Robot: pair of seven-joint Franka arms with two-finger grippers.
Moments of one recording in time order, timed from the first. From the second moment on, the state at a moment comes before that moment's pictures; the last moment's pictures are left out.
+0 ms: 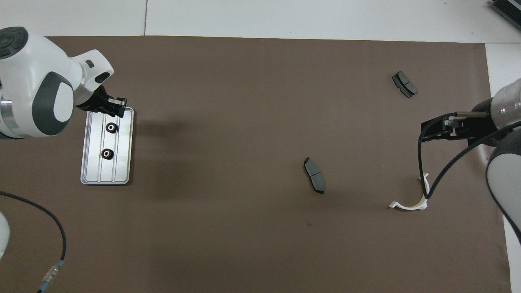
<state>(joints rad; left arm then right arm) -0.07 0.39 0.03 -1.64 -0.07 1.96 0.16 0.08 -0.02 -0.01 -1.65 -0.03 1.59 0.17</state>
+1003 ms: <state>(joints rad) 0.07 0.28 0.03 -1.93 -0.07 2.01 0.47 0.08 -0.02 -0.01 -1.65 -0.03 1.59 0.17</state>
